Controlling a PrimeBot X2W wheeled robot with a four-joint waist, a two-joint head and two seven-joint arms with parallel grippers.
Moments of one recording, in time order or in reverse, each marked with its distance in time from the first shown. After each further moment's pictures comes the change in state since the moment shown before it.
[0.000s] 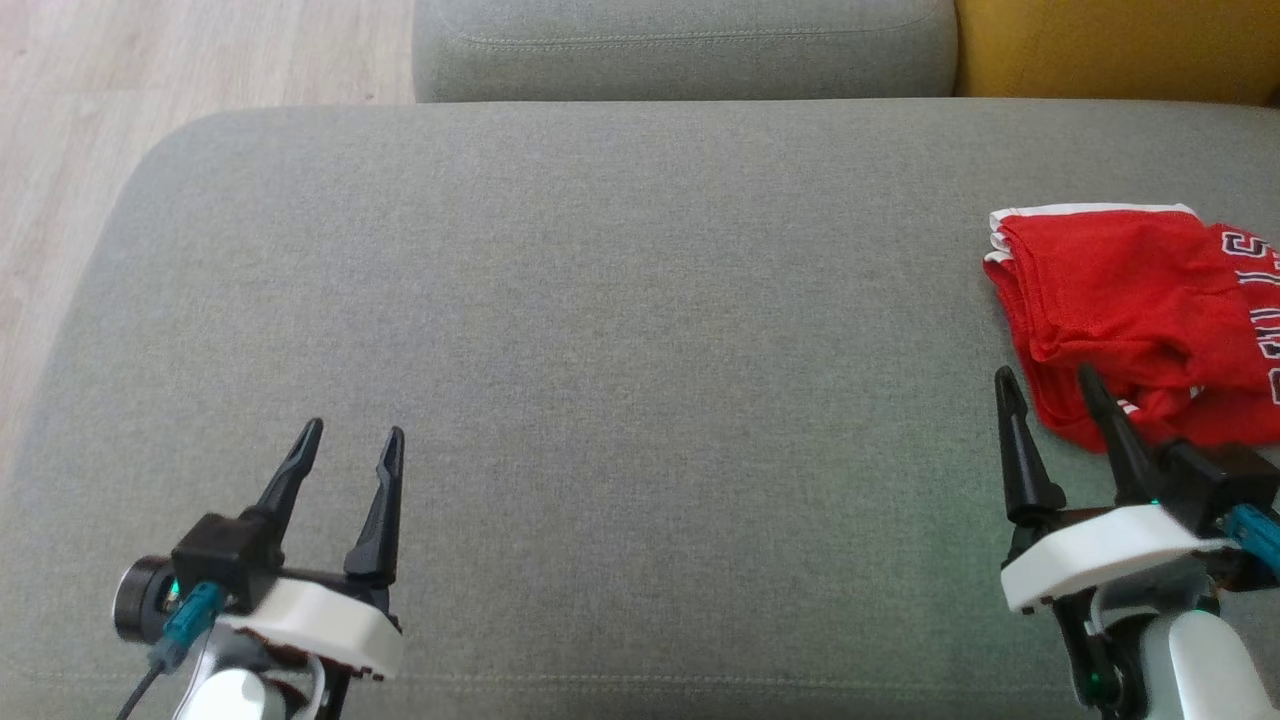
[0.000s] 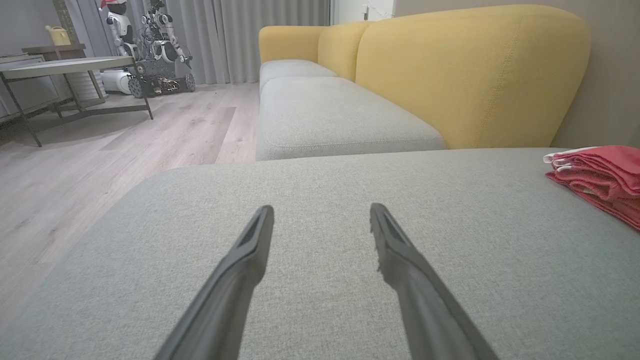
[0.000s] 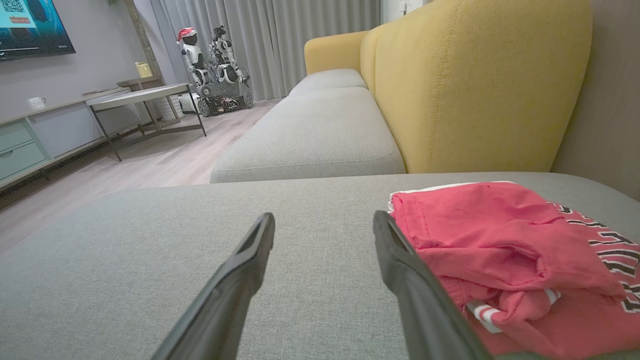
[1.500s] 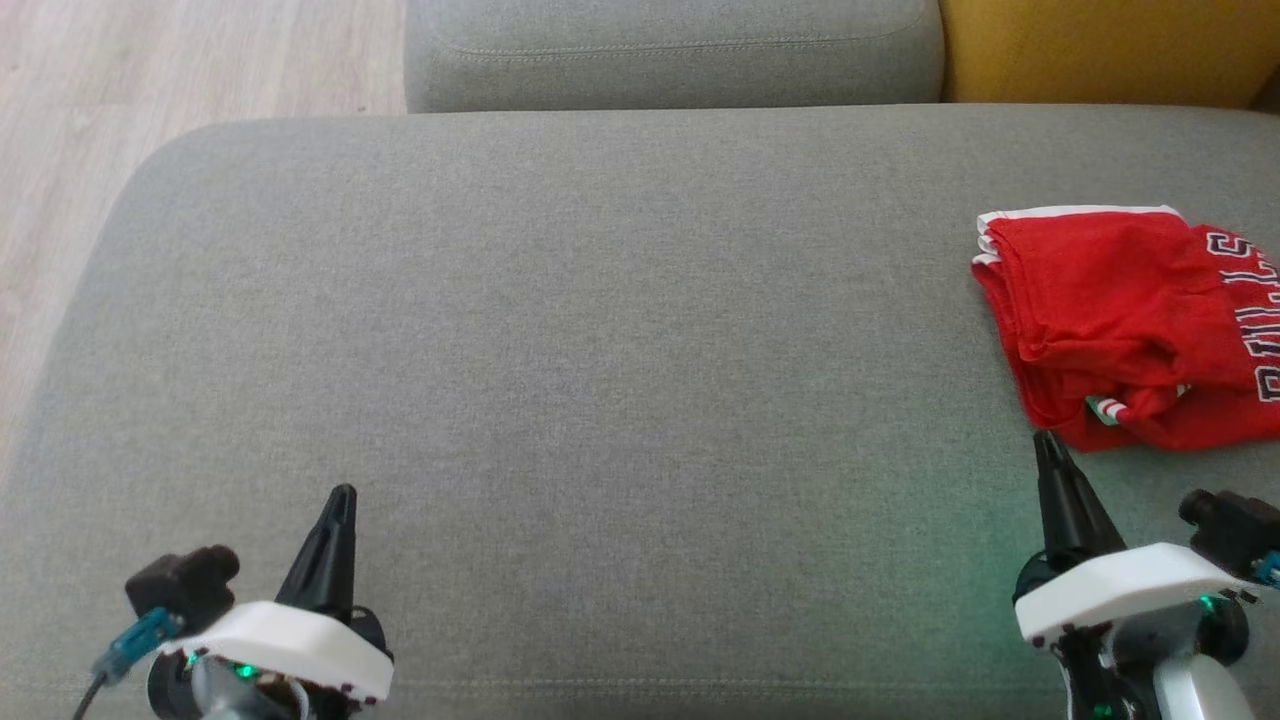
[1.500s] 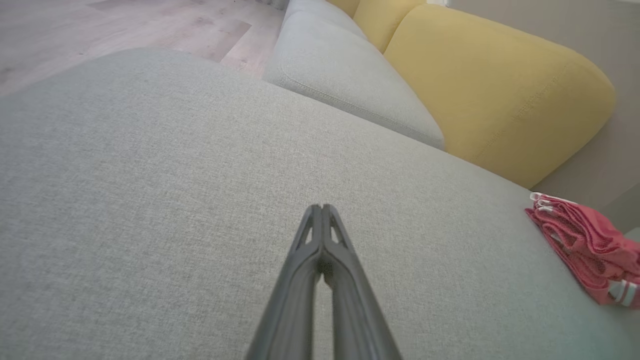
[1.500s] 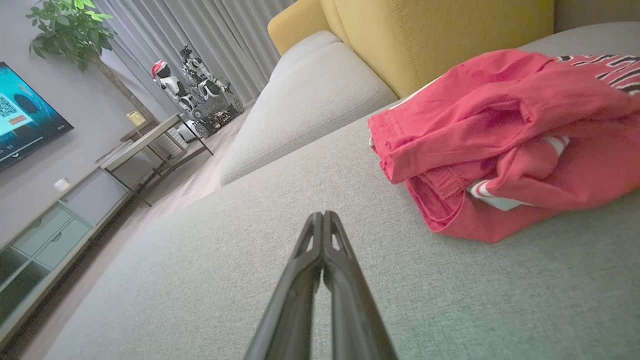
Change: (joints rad) left arm 0.038 -0.045 0.037 0.099 -0.345 -0.028 0.072; right arm 0.035 0.002 -0.013 0.125 0.352 0.000 0.012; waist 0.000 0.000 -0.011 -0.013
